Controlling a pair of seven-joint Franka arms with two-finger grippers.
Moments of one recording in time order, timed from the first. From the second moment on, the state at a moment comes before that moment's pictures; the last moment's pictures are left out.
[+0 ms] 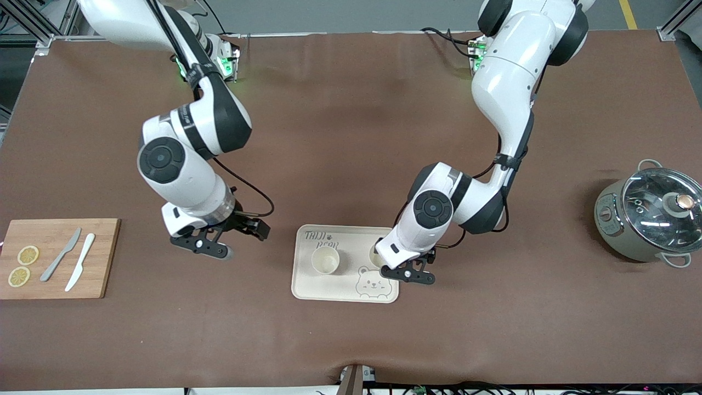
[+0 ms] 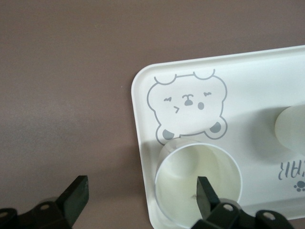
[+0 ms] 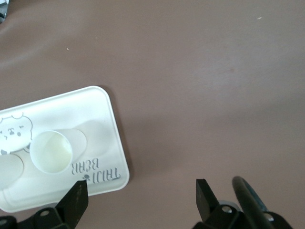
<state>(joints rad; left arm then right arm) -0.49 0.93 -0.07 -1.12 0.04 2.17 -0.36 0.39 0.48 0.01 -1.51 0.02 2.08 0.70</state>
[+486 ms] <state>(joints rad) -0.49 0.96 -0.07 -1.12 0.04 2.23 -0.36 0.43 0.59 0.01 -1.48 0.02 2.23 0.80</state>
